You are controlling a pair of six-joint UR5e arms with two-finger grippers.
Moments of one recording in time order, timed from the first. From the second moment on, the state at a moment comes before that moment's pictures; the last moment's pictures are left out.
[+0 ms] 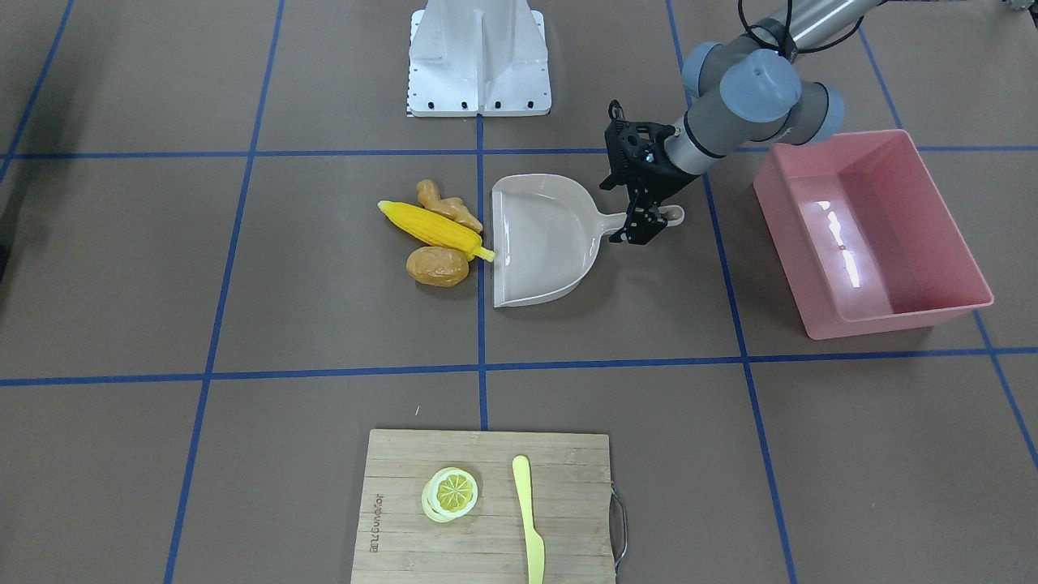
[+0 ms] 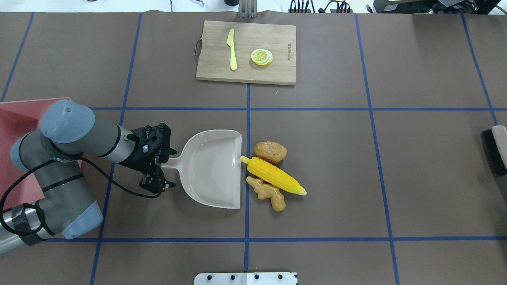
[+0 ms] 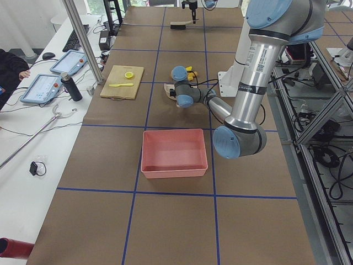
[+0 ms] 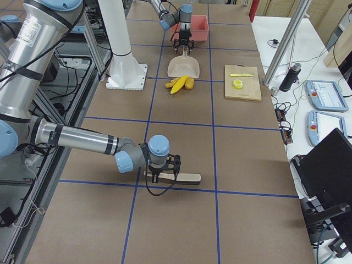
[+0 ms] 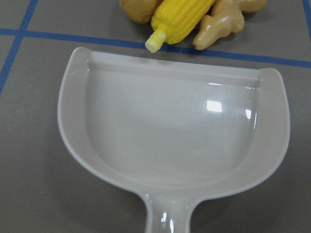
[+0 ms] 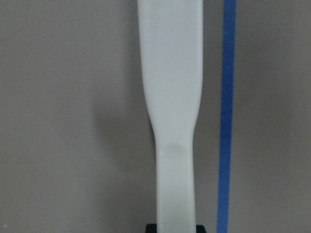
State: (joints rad) left arm -0.59 -1.88 -1.71 -2.28 -2.15 0.15; right arm 1.14 -2.00 1.74 -1.03 2.35 0.48
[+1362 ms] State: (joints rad) left arm -0.58 -1.92 -1.63 -2.29 -2.12 0.15; right arm 0.56 -1.68 2.14 -1.24 2.19 1.17
